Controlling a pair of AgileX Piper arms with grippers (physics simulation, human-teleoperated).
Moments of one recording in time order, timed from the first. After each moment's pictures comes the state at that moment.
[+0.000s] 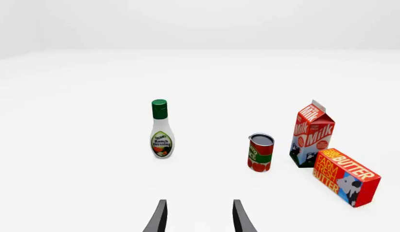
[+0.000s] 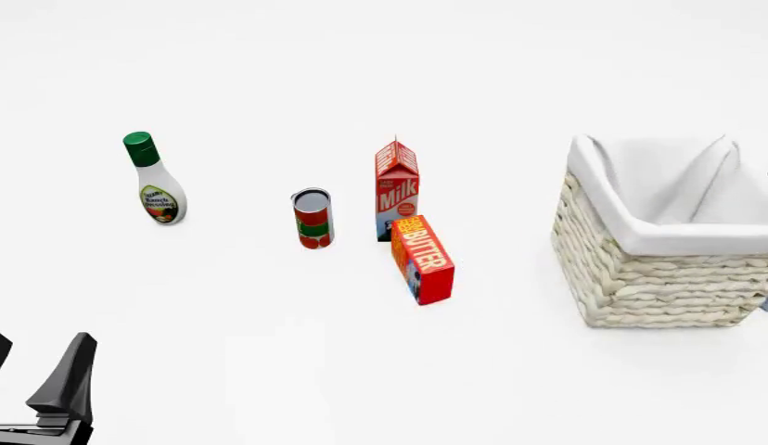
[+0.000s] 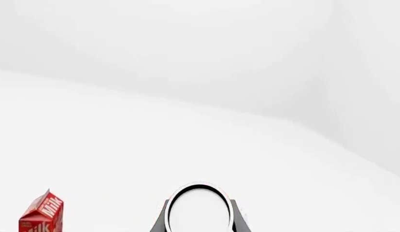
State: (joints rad) left arm 0.00 0.00 0.00 0.00 0.00; right arm -0.08 0.65 -0.69 -0.14 -0.18
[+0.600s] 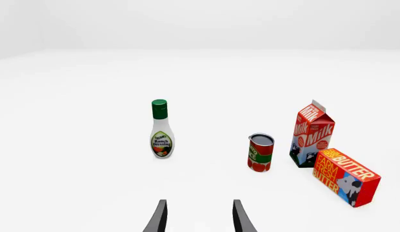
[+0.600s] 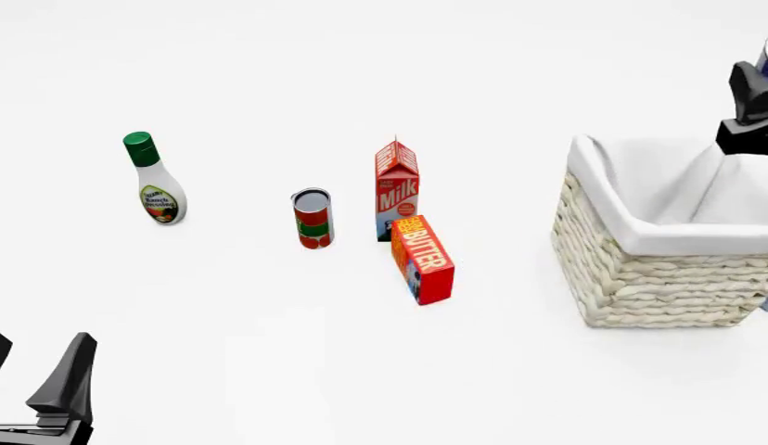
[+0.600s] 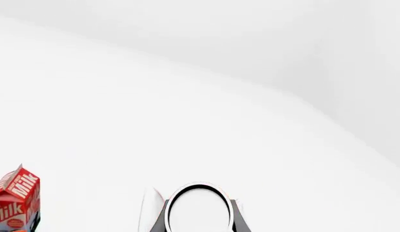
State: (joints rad) left arm 0.00 0.00 0.00 0.00 0.00; right arm -0.10 0.92 -0.83 -0.09 -0.26
